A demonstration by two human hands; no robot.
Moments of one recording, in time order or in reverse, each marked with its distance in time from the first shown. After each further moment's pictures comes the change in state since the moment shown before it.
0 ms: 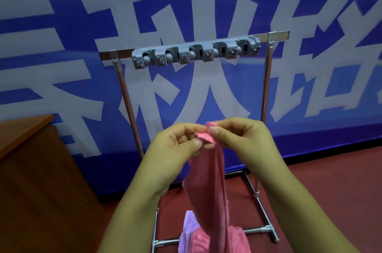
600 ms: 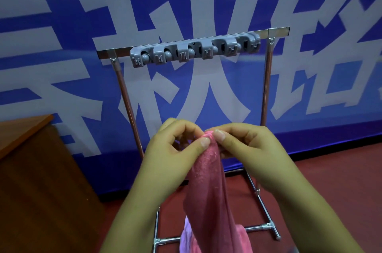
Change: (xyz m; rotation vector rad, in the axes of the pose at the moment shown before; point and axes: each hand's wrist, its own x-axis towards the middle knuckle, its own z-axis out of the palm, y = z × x) left_hand -0.010 0.006 0.004 0.432 0.153 0.204; right_hand -0.021 -0.012 -0.007 0.023 -0.177 -0.018
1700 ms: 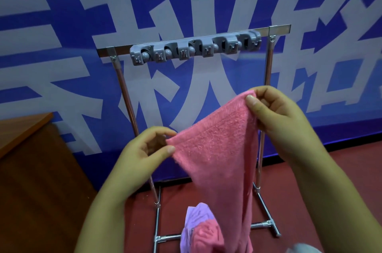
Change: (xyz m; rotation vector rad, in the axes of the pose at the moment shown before) left_hand 0.007 -0.054 -0.039 -0.078 -0.113 -0.050; right_hand 0.028 0.002 -0.039 -0.039 0.237 -0.108
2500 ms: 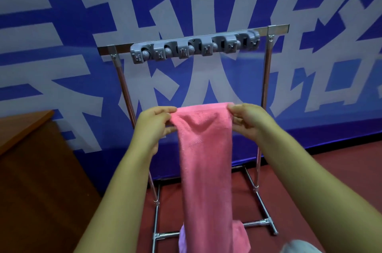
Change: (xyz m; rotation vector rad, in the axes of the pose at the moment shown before) left_hand 0.064 0.005 0.023 -0.223 0.292 -0.360; right_hand 0.055 0.053 0.014 0.347 0.108 0.649
